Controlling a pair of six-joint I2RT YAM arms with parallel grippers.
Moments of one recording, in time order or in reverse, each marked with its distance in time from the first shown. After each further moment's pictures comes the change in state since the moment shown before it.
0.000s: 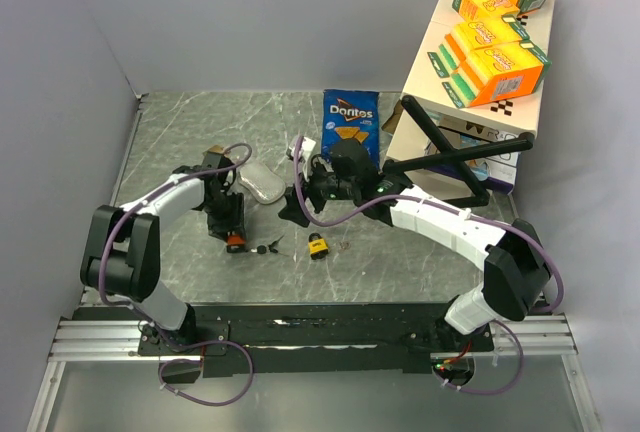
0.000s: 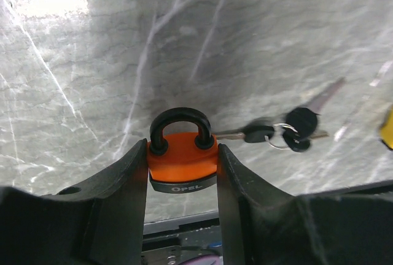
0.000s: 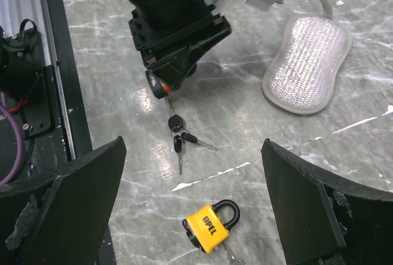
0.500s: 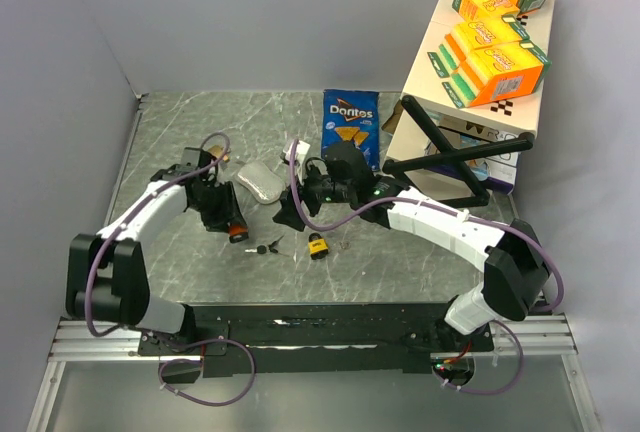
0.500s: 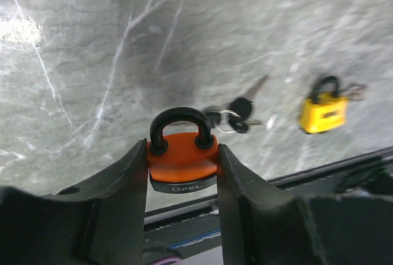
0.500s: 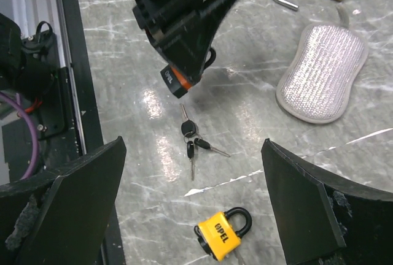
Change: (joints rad) left arm 0.093 -0.170 -0.029 0.032 0.145 -0.108; right arm 0.036 0.005 0.013 0.002 0.000 0.019
